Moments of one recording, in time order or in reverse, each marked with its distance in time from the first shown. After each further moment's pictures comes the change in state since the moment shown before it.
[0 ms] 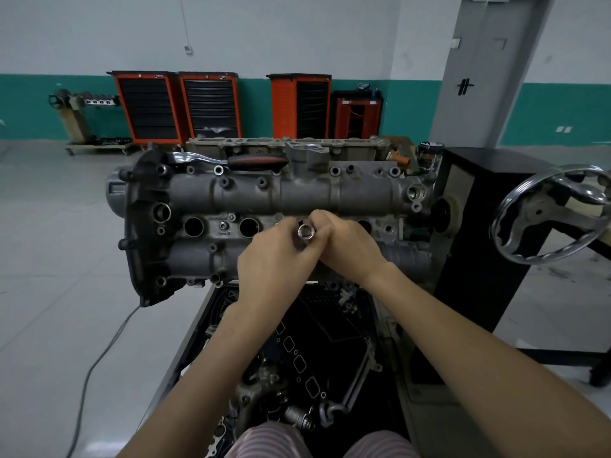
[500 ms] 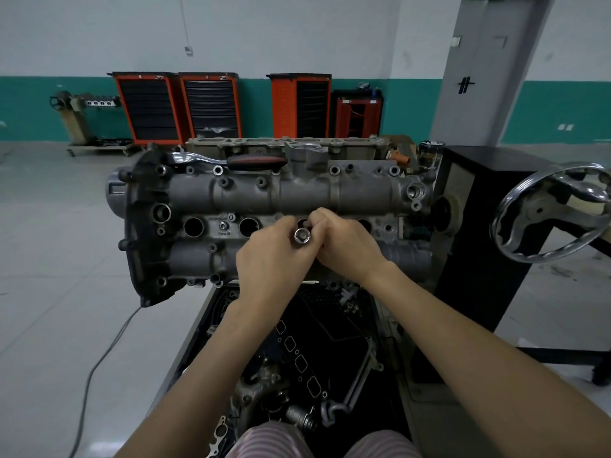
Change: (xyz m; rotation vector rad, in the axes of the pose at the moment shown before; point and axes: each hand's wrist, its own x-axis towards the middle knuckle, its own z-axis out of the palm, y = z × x) left_hand 0.000 -0.004 0.003 0.059 0.099 0.053; right_hand 0.001 0.001 0.002 0.003 0.011 0.039
